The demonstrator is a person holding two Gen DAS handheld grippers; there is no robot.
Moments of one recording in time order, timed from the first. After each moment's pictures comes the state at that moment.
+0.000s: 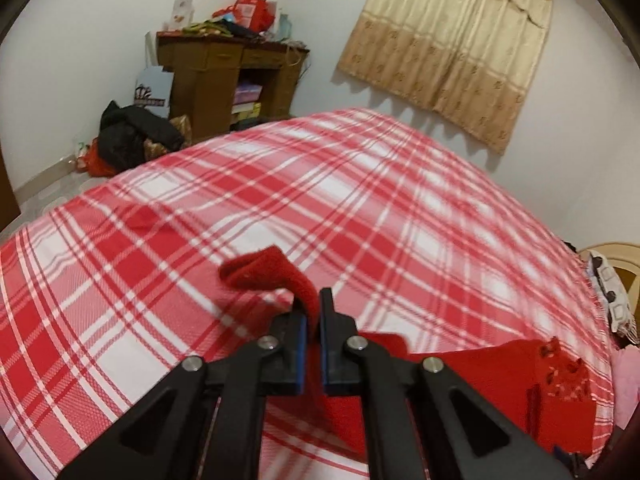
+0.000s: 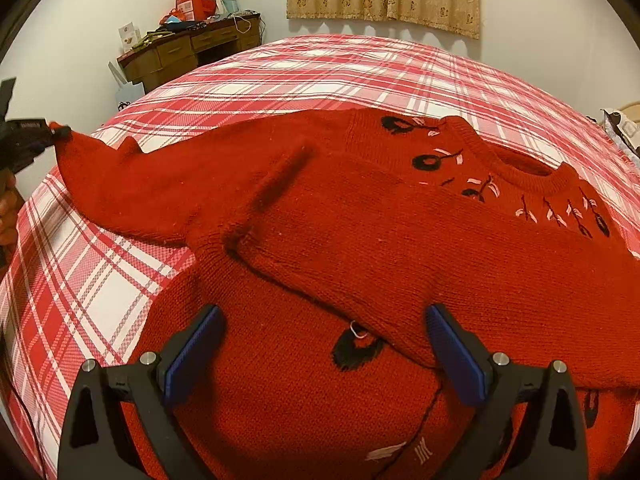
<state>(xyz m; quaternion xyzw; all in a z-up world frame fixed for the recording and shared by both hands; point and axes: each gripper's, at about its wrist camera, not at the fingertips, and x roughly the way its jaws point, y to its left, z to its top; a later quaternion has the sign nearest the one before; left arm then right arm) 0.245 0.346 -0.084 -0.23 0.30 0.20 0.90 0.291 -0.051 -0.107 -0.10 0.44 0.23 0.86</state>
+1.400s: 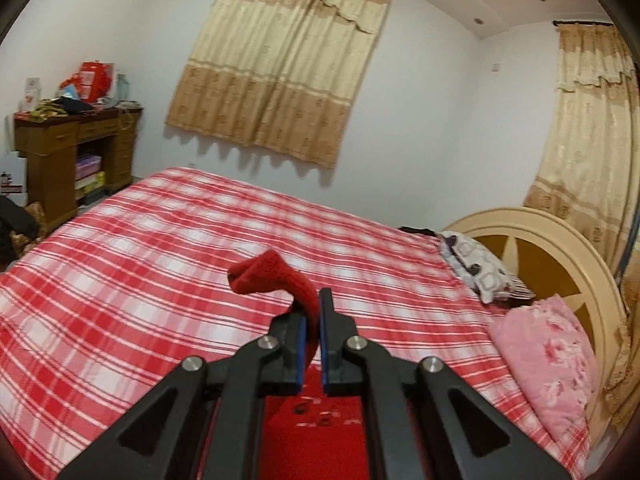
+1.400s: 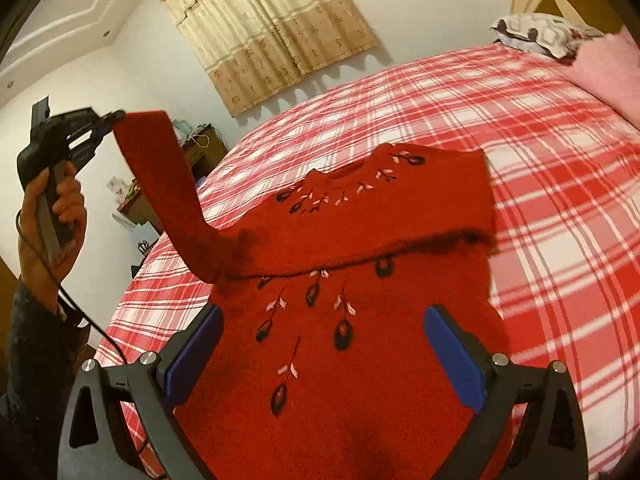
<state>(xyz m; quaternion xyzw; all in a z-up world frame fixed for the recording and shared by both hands) 0.296 0.090 0.090 -0.17 0.21 -0.05 0.96 0.174 -0.285 -0.016 0.17 0.38 0.19 0.89</state>
